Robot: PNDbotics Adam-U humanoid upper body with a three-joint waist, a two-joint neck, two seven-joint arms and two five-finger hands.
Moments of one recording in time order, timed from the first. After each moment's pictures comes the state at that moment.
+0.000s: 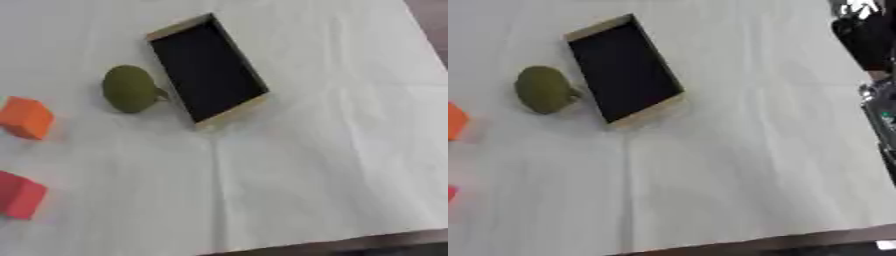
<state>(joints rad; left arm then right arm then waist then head) -0.08 0.89 0.10 -1.98 -0.64 -0.24 -0.22 -0.34 -0.67 -0.08 -1.99 0.23 -0.20 -0.39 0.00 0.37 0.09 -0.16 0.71</state>
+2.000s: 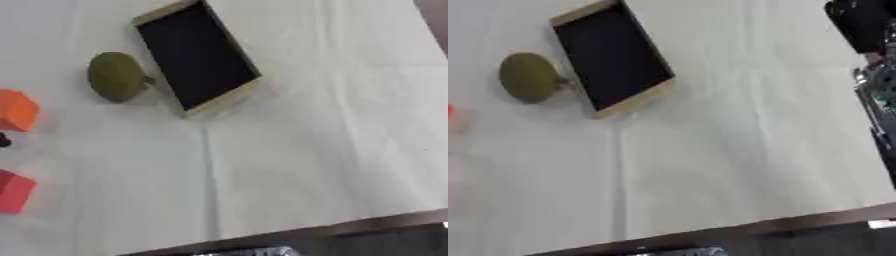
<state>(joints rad) -0.22 0.99 -0.08 -1.97 -0.58 -0.15 -0.74 -0.36 -0.66 -0.06 -1.99 0.20 -0.19 -0.37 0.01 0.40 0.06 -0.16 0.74</state>
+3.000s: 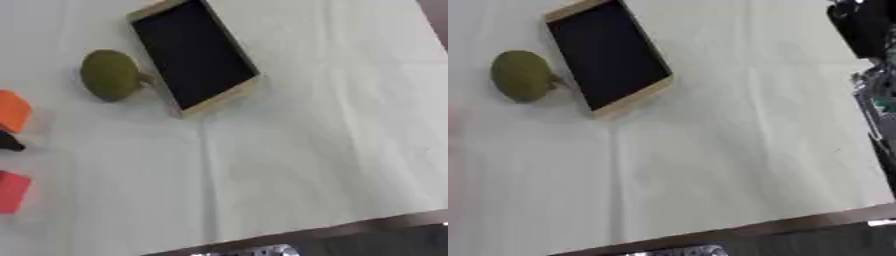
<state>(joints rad) -0.29 0.95 -0.13 -1.89 -0.55 -0.17 -0.79 -0.37 -0.64 -0.06 -1.99 0.18 -0.20 -0.37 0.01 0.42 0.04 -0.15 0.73</state>
